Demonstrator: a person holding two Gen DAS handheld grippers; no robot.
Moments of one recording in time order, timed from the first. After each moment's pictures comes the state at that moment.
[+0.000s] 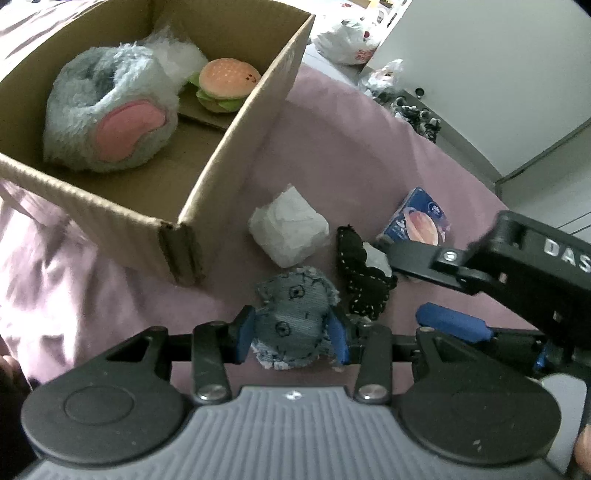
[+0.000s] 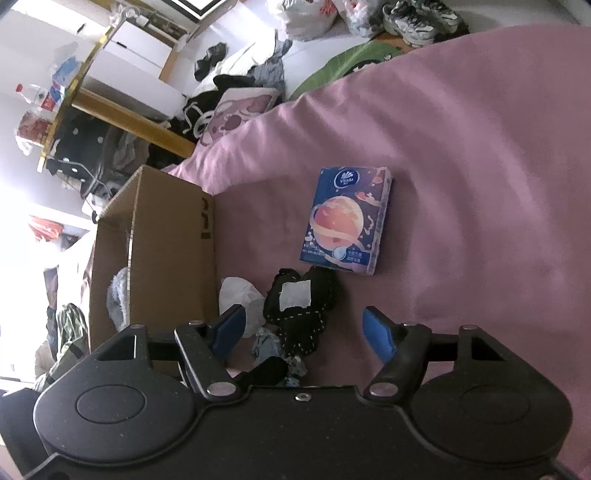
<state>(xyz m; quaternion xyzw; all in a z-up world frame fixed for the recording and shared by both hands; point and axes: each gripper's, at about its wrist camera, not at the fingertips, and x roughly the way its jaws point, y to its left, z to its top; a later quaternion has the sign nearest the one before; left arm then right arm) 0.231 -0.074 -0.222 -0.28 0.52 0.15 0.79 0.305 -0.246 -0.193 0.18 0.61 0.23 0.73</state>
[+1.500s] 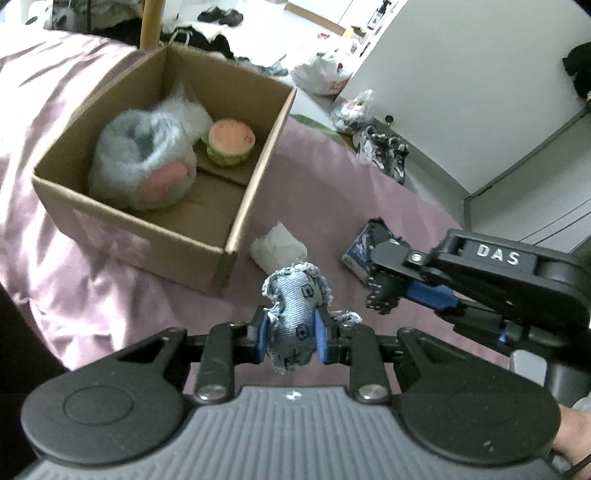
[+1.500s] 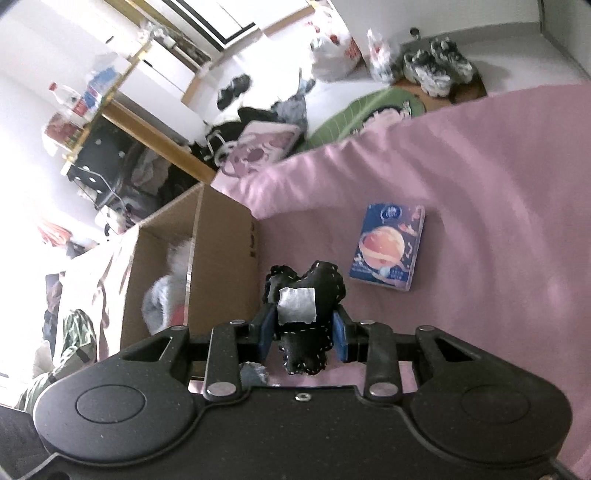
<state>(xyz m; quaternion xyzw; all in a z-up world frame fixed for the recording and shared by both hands) 0.178 -0.059 -0.147 -0.28 0.48 0.12 0.82 0.275 -0.243 -0.138 0.17 0.54 0.24 0.78</state>
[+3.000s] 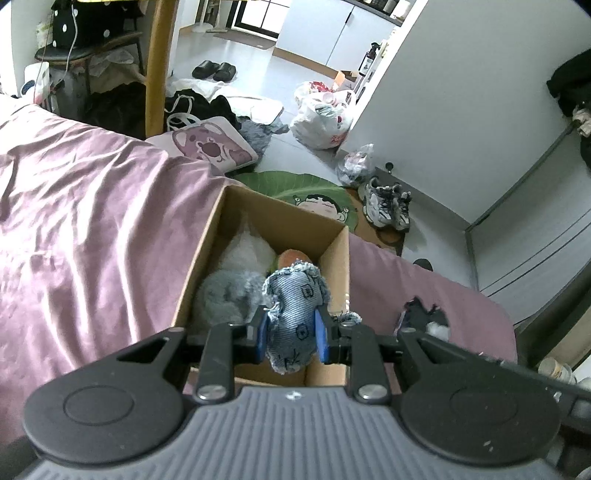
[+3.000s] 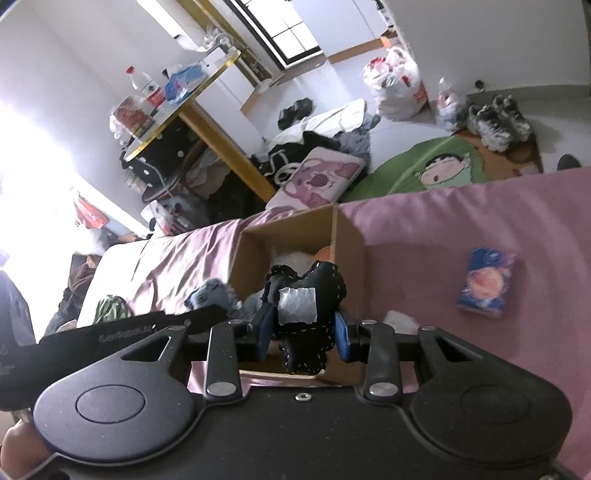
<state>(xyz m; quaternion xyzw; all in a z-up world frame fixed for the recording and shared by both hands) 0.190 0.052 -0.076 -0.24 0.44 0.12 0.86 0.240 -0.164 -0.074 0.14 0.48 0.31 0.81</state>
